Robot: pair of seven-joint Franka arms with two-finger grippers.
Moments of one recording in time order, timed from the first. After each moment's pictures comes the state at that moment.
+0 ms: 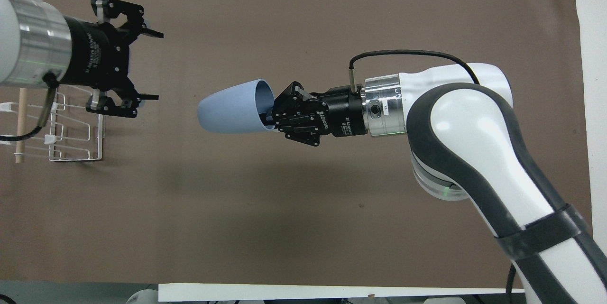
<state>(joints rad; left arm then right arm) -0.45 -0.02 0.03 -1.60 -0.24 1.83 -1.73 0.49 0.06 -0.04 -1.95 1.43 2.04 0.24</state>
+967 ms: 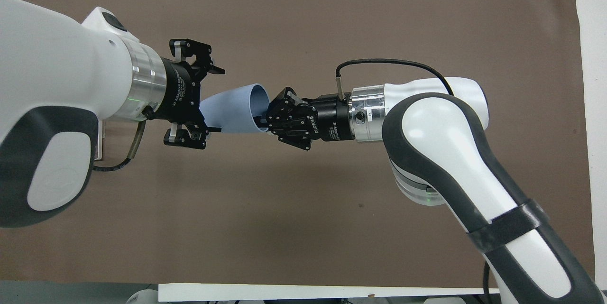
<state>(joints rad) -0.58 -0.03 0.02 -1.70 -0.26 1.86 -1.87 0.52 0.08 -0.05 -1.98 1.47 2.10 0.24</state>
